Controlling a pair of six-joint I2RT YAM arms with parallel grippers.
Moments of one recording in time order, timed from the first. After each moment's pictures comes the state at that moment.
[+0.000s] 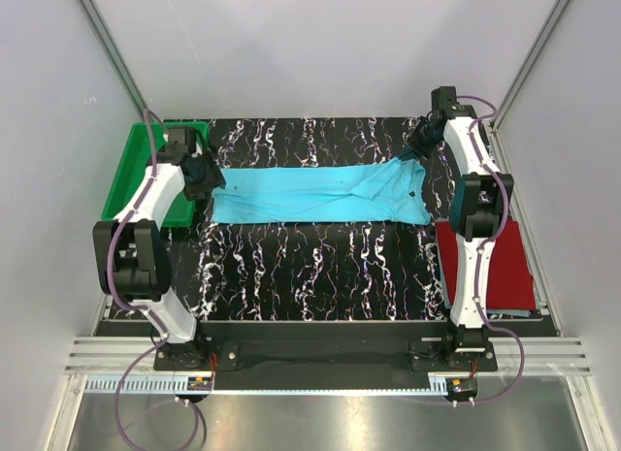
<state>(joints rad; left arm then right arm) 0.02 1.70 1.37 -0.65 0.01 -0.43 0.01 2.37 2.25 -0.94 -0.28 0.65</state>
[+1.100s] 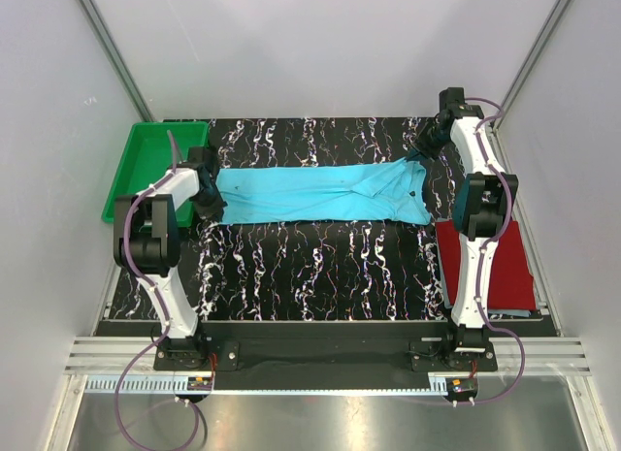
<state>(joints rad) 0.00 1.90 1.29 -0.66 -0.04 -0.48 -0.02 2.39 2.27 -0.98 -0.27 0.63</state>
